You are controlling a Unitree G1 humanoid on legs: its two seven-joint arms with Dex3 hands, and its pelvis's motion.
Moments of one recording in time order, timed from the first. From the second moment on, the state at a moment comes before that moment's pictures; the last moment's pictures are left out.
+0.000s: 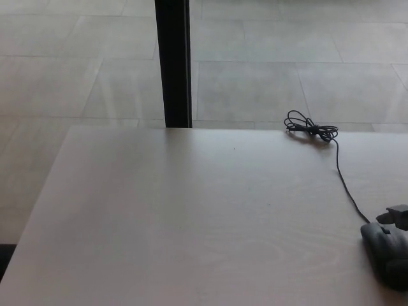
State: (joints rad) left_arm 0.05 0.60 0.73 1.23 -0.38 -0.19 -0.05; right_arm -0.32 -0.85 0.39 0.51 -0.76 -0.25 -0.24
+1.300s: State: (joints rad) left_arm 0.05 0.61 0.73 1.24 -0.40 -0.20 -0.06; right_arm -0.36 -0.80 0.38 0.60 -0.81 -0.27 -0.25
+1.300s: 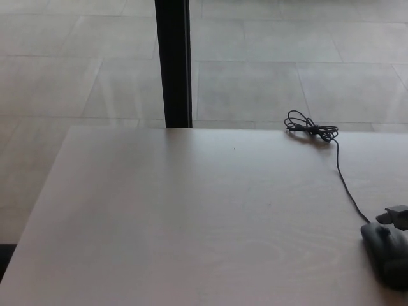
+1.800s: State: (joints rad) left_arm 0.05 0.61 0.72 1.23 -0.40 -0.21 -0.06; right_arm -0.38 -0.76 0.41 0.62 -0.83 -0.28 -0.27
